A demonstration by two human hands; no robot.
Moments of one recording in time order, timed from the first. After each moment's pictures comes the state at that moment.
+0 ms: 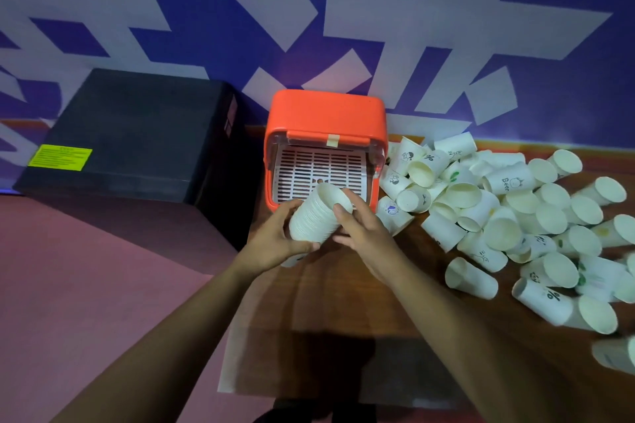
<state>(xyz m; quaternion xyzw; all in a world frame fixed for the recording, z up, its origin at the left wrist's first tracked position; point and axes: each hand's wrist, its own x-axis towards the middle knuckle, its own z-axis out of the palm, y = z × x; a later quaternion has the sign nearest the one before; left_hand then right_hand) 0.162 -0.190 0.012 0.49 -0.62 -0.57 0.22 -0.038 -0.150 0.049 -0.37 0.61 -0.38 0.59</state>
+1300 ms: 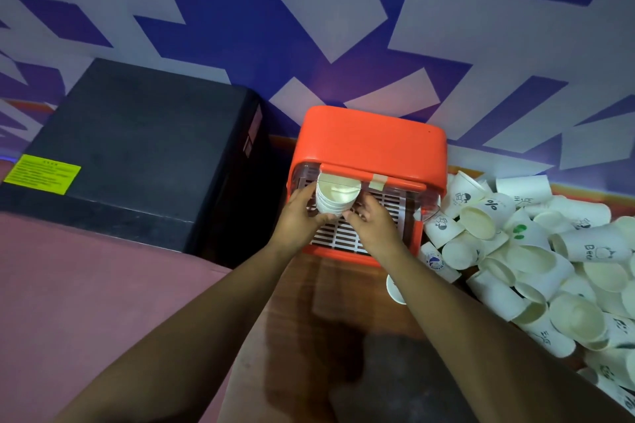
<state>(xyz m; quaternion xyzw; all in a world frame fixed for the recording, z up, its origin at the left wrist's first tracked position) 0.136 -0.321 -0.061 0.59 -0.59 -0.48 0.28 -0.035 -0.302 -0.053 -0.47 0.65 -0.31 0.51</state>
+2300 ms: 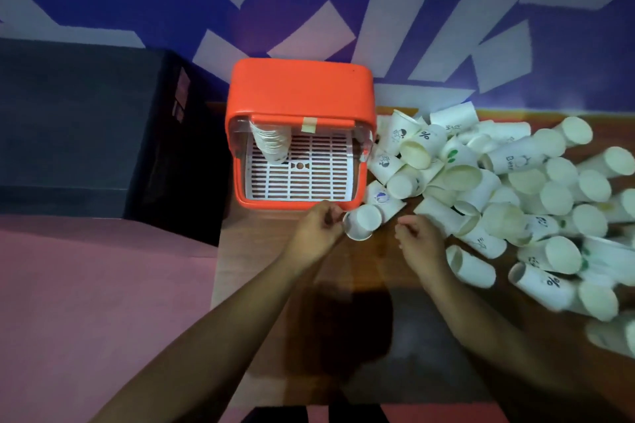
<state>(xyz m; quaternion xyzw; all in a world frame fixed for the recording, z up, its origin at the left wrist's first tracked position) 0.045 -0.206 -0.046 0.51 -0.60 -0.59 0.20 -0.161 -0.132 -0.041 -0.33 0.82 -0.28 0.38</state>
